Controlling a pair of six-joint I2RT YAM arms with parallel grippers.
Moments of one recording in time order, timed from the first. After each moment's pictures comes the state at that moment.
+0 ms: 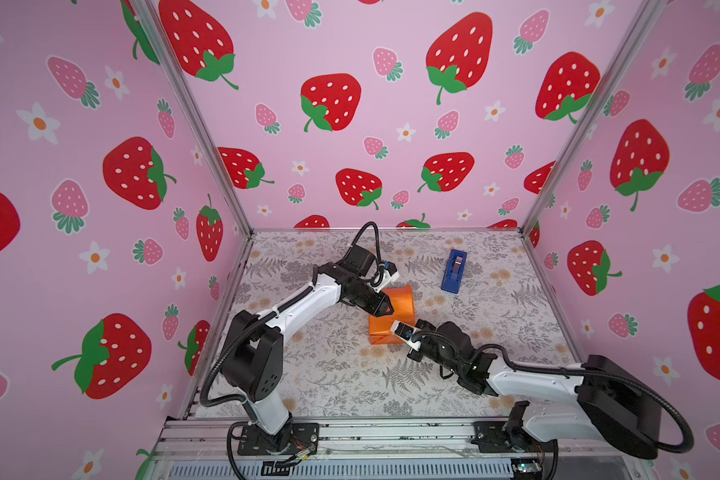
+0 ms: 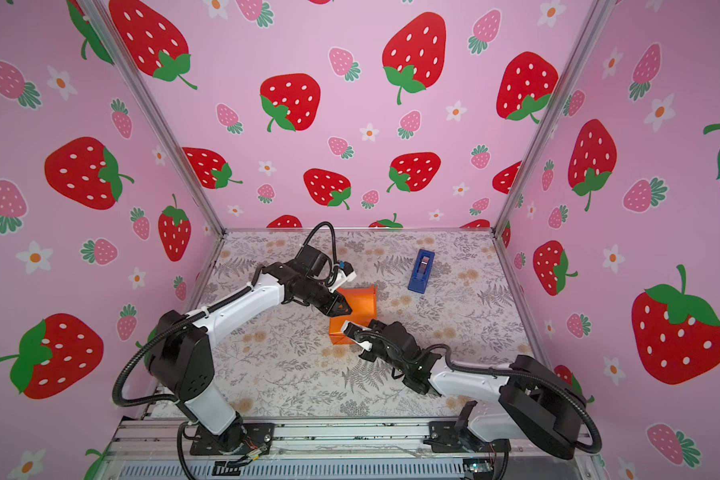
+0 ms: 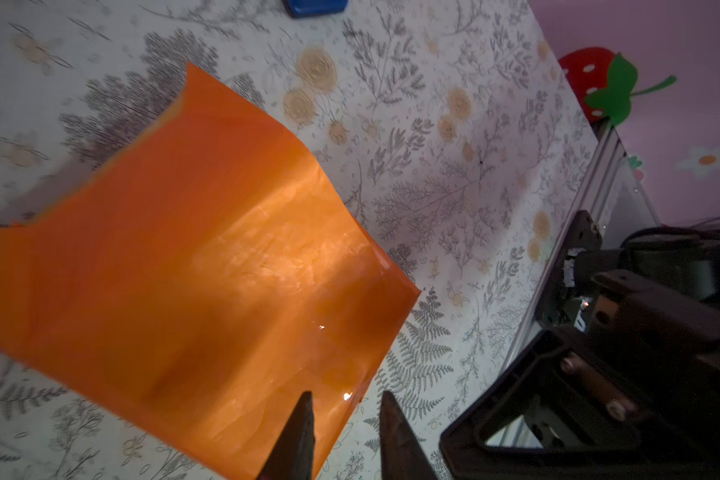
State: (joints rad) left arm -0.52 1.67 1.36 -0.73 0.50 0.05; right arm 0.99 1.25 0.44 0.53 0.06 -0.36
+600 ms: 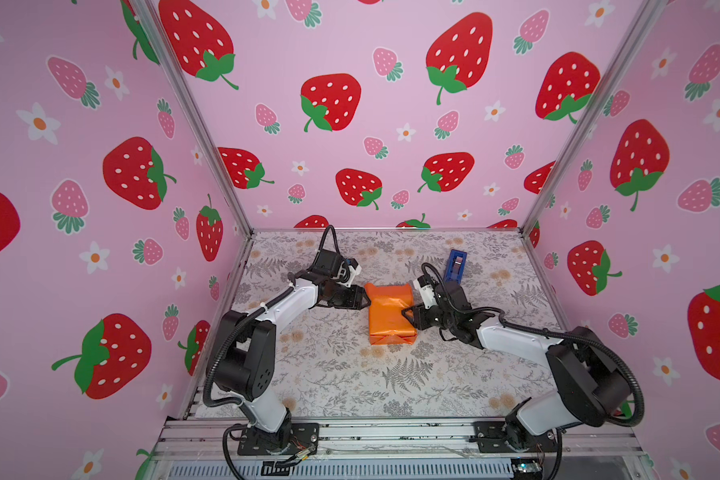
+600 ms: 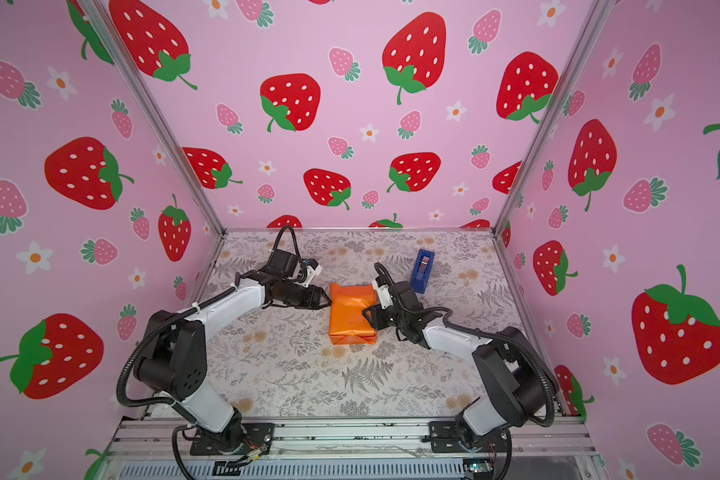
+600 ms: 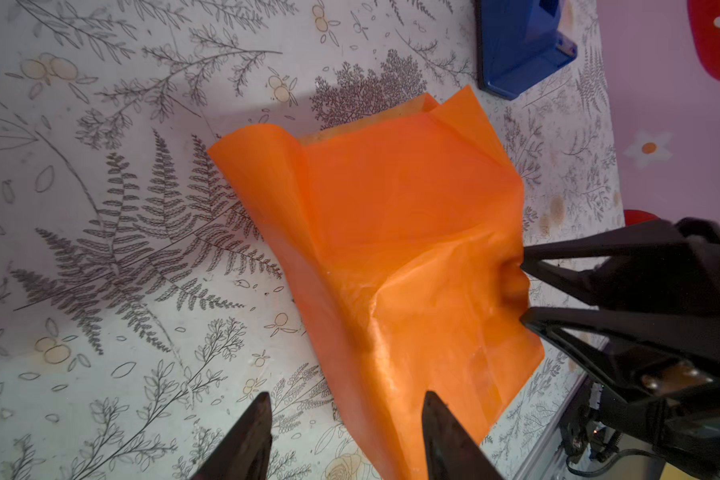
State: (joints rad) left arm -0.33 1.72 1.17 -0.54 0.54 -0.18; right arm 0.69 1.52 0.73 0.11 -0.32 0.39
